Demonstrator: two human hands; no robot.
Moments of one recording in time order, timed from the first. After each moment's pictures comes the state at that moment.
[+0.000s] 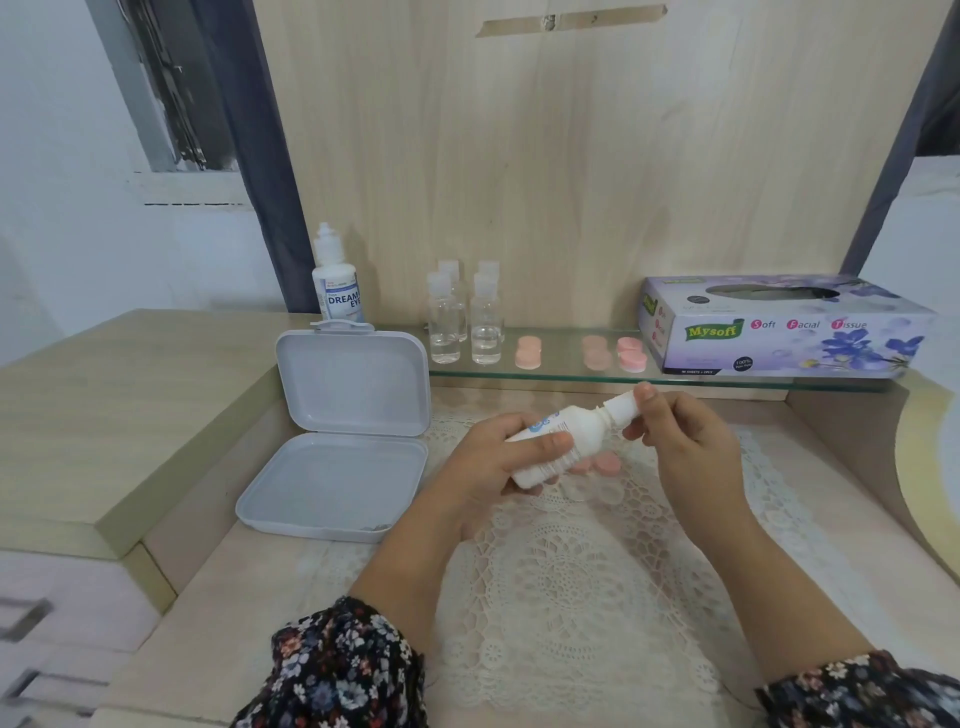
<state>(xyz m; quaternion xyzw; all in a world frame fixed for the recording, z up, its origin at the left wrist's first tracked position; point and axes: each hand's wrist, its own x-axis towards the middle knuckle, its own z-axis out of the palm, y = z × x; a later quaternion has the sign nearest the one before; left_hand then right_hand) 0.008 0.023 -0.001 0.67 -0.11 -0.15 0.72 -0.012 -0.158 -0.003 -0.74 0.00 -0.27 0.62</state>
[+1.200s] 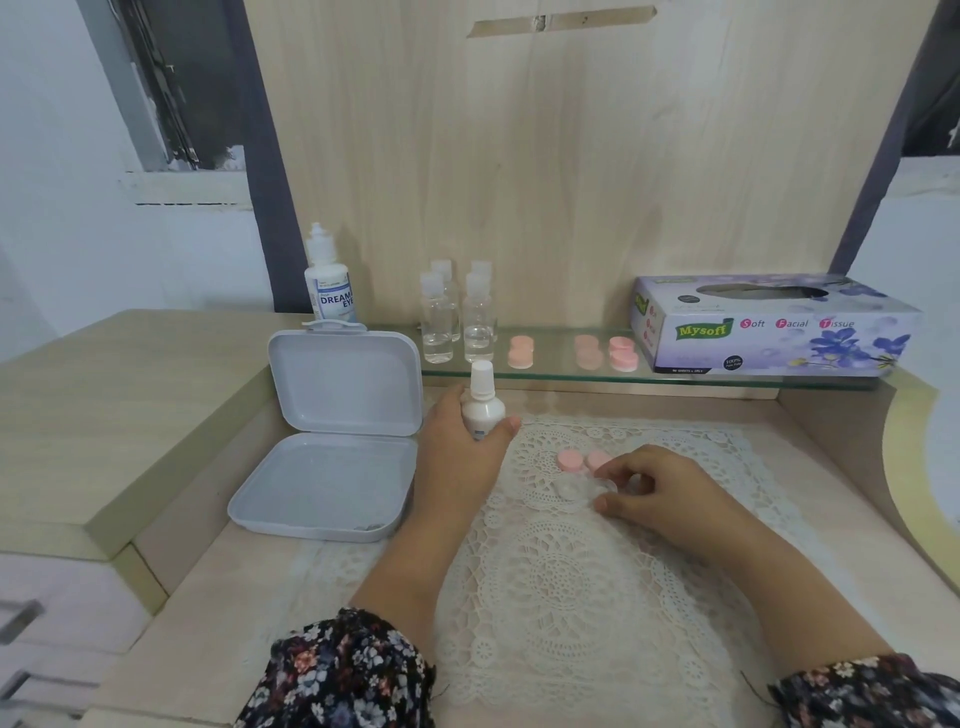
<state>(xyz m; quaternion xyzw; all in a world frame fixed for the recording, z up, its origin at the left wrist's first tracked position) 0.021 0.025 -0.020 0.80 -0.03 0.19 0.57 -0.010 -0.188 -0.022 -0.94 -0.05 -0.02 0.33</state>
